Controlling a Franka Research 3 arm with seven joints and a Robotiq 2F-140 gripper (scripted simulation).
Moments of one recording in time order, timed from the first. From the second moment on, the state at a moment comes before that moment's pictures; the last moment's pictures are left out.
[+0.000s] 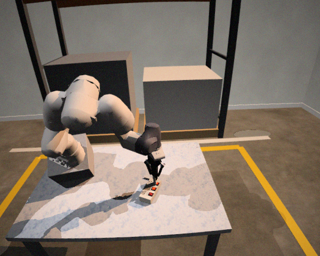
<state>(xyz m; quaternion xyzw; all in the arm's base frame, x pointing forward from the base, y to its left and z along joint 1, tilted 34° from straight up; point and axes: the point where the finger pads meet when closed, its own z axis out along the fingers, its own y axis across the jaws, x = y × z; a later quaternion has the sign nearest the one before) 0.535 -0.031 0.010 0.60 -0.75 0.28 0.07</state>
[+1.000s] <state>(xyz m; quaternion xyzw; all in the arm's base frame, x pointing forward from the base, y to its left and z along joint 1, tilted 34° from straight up) 0.529 -0.013 0.044 0.59 -0.75 0.28 0.06</state>
